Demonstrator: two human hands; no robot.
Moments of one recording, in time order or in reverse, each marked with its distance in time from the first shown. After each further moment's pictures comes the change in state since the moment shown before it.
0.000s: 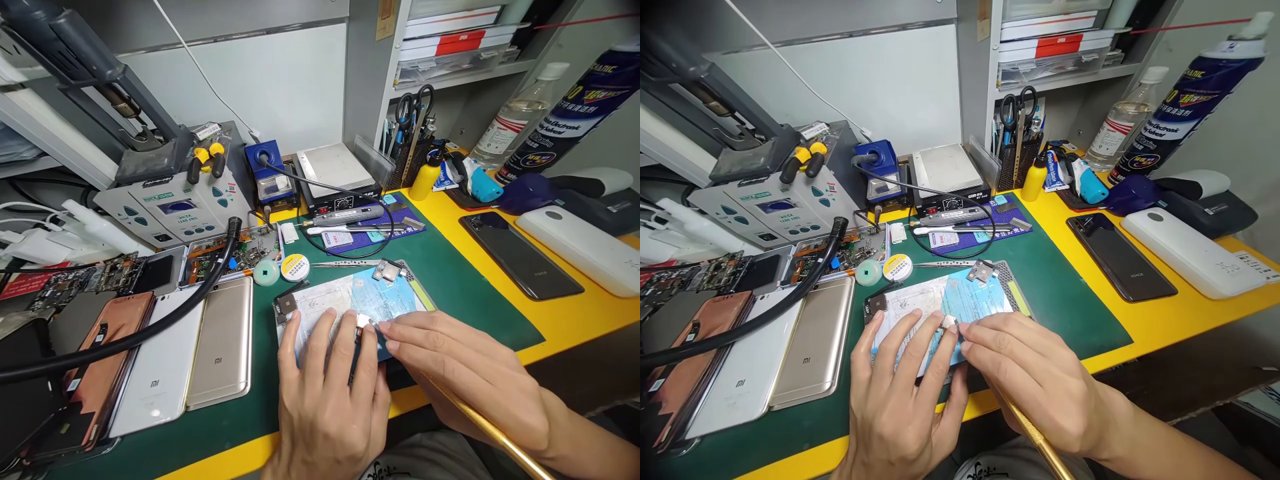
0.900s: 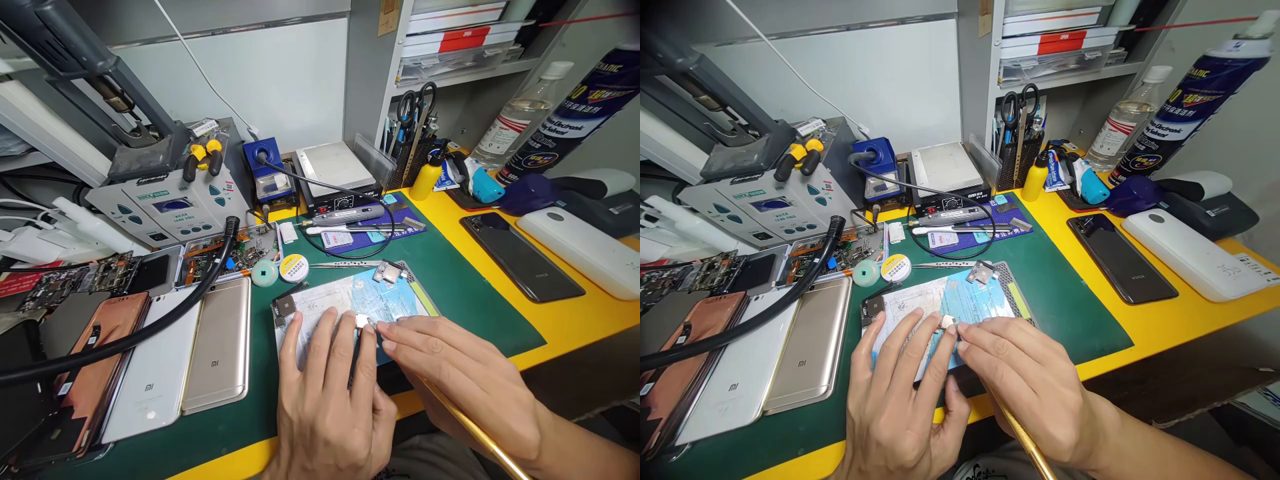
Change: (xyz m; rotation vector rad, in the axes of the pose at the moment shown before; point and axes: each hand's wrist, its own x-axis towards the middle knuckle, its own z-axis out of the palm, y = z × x) left_hand 0.003 0.001 -0.002 -0.026 -0.035 -0.008; right_hand -0.006 -0.004 0.010 0.029 0.017 0.052
